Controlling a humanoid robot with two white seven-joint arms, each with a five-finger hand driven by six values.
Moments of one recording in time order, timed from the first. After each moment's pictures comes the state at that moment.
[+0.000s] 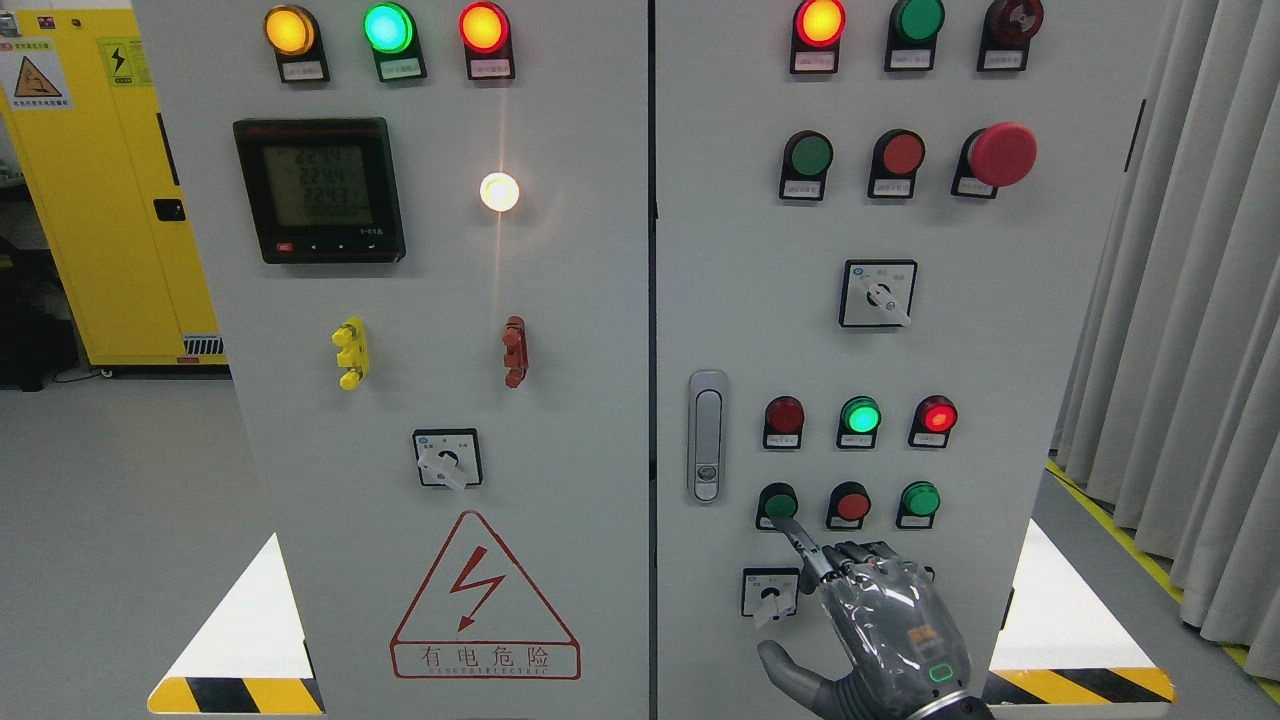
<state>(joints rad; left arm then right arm) 0.00 -0.10 -0.17 0.00 0.10 -0.12 0.05 -0.24 -0.06 0.08 -1.80 1.23 -0.22 0.08</state>
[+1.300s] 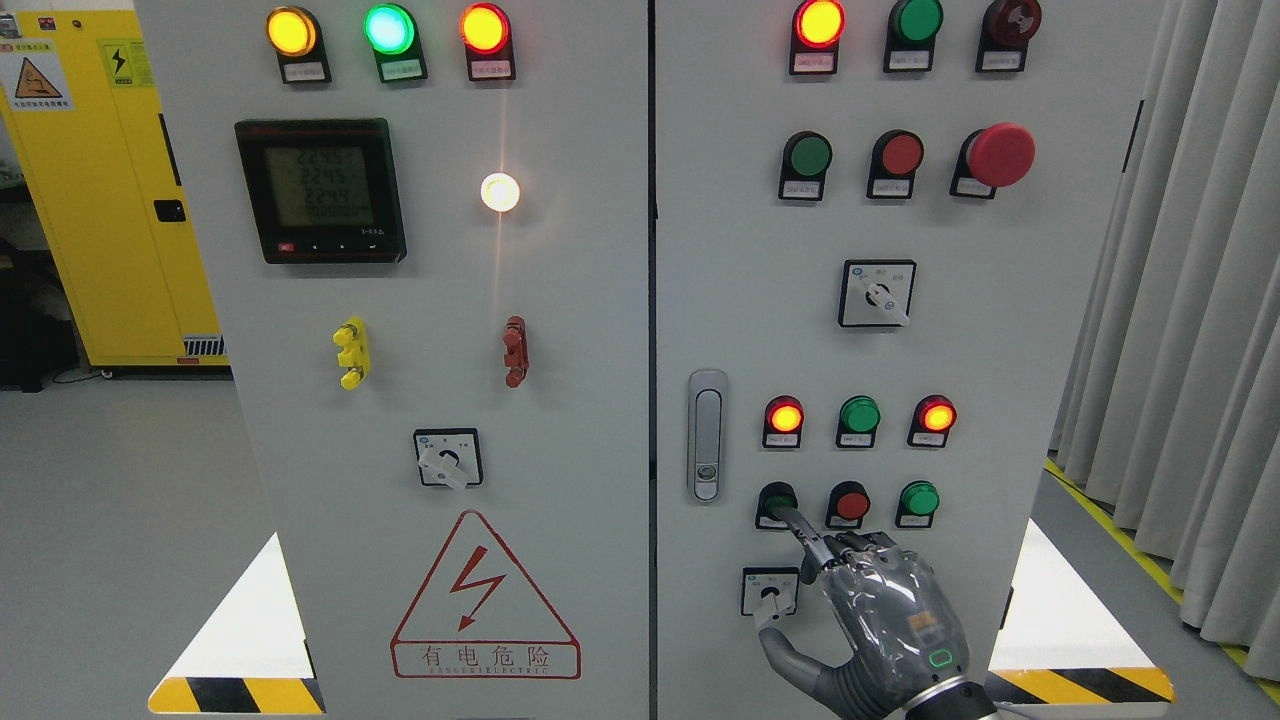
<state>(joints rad) 0.00 -0.10 -0.17 0.00 0.10 -0.12 0.05 -0.27 -0.05 0.06 -1.78 1.22 -0.23 0.10</state>
